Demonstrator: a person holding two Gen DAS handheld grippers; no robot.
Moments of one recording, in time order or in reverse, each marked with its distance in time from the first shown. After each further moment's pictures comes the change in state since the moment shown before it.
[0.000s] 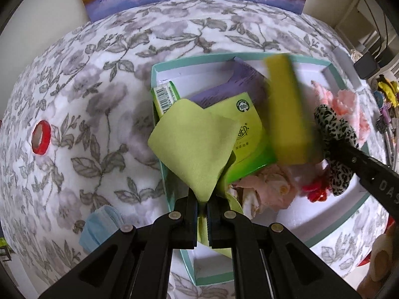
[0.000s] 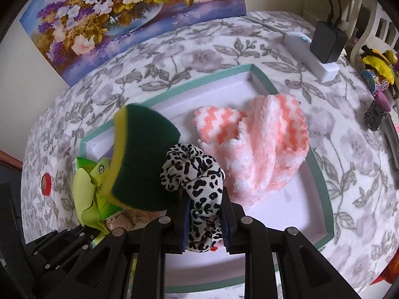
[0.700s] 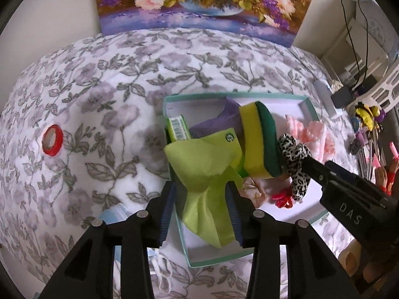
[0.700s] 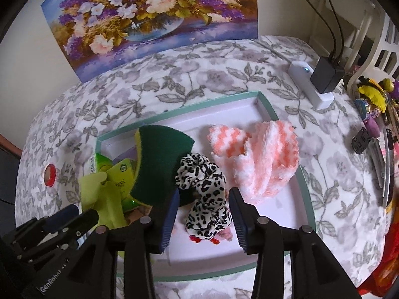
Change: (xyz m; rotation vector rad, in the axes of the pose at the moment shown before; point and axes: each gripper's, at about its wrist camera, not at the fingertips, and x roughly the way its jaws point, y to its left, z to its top) left arm -0.060 0.019 -0.001 -0.065 -0.110 -0.089; right arm -0.038 0.021 0.000 -0.098 -0.064 -0.034
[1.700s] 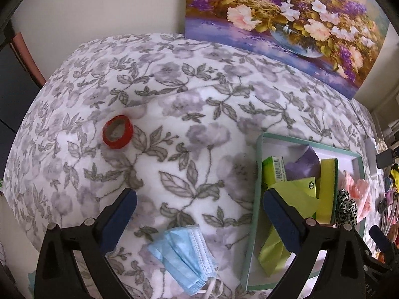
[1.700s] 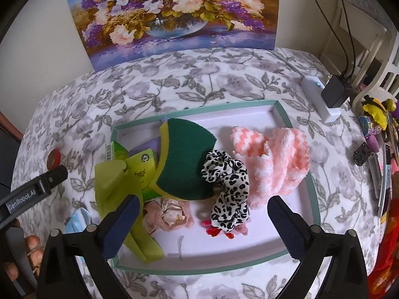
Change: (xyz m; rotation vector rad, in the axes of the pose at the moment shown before) left arm -0.009 0.090 0.006 -0.263 -0.095 0.193; right arm -0.010 0.036 -0.010 -0.096 -0.022 -0.020
